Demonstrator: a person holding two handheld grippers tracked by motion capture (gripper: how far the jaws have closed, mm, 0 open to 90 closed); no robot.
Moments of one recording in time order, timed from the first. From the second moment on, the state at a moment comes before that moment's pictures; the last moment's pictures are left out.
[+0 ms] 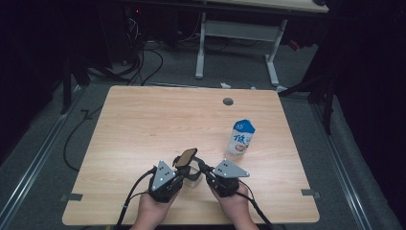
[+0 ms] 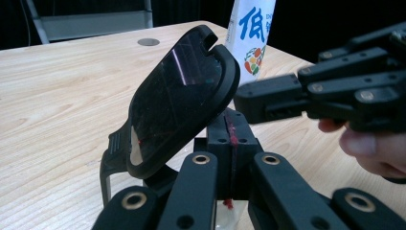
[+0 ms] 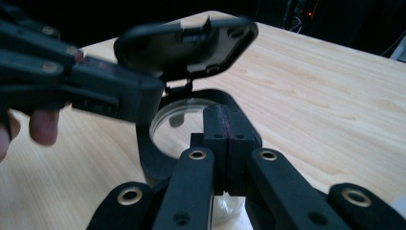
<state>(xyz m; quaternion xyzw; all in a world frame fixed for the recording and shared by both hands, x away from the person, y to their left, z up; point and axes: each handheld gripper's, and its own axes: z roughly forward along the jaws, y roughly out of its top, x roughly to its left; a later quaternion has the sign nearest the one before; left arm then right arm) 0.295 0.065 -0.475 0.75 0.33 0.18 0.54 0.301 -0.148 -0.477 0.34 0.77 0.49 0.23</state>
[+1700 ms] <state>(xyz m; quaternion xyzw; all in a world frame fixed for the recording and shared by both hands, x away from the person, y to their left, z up) 0.296 0.113 -0.484 0.74 0.36 0.20 0.53 0.301 -0.143 -0.480 0.33 0.77 0.49 0.23</state>
